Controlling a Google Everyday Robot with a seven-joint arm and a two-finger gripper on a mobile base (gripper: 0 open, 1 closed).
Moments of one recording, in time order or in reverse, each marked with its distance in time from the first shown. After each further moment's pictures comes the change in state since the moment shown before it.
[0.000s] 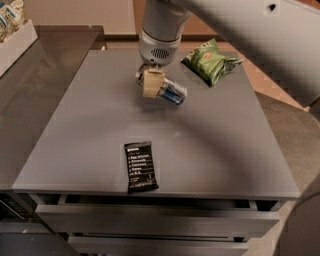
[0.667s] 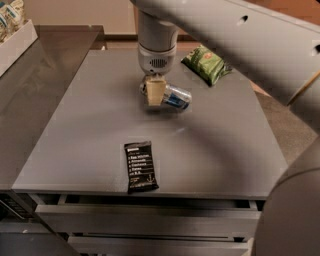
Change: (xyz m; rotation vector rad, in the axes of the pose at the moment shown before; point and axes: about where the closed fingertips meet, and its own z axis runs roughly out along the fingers) arm 0.014 0.005 0.027 -0.051 0.126 -0.045
